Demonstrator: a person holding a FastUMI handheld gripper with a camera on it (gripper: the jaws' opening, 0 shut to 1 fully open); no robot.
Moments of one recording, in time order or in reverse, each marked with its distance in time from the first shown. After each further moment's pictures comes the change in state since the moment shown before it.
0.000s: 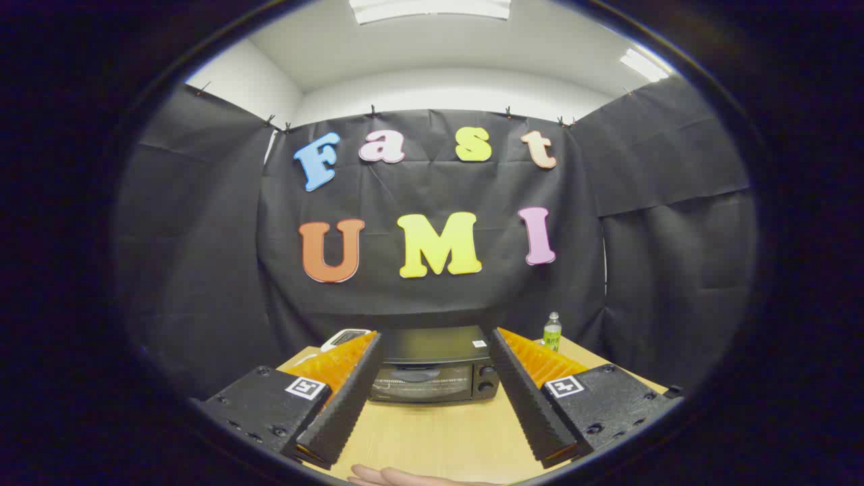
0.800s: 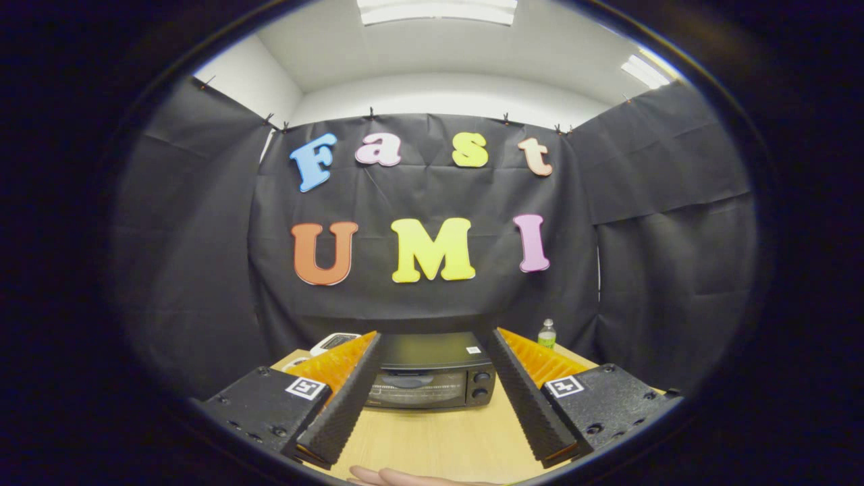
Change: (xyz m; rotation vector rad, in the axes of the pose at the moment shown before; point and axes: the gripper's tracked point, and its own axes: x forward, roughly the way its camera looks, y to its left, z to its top) arm 0.016 0.008 0.004 -0.024 -0.051 -0.021
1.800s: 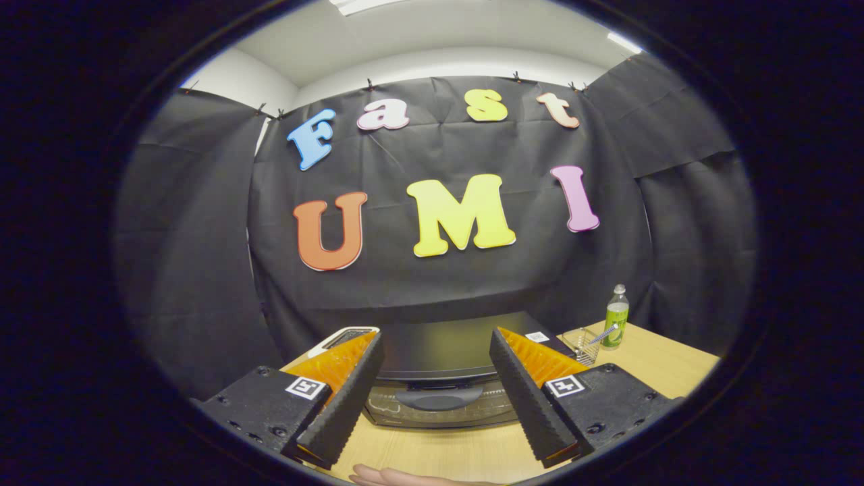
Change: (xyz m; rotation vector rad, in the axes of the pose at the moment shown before) arm 0.178 0.032 -0.112 0.089 0.093 0.103
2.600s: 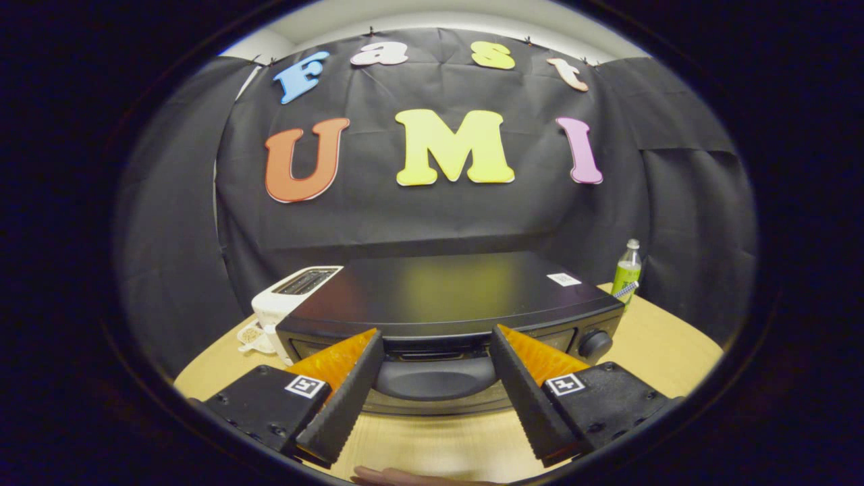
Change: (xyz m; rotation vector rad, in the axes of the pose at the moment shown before) arm 0.064 -0.002 -0.100 -0.092 0.213 -0.096
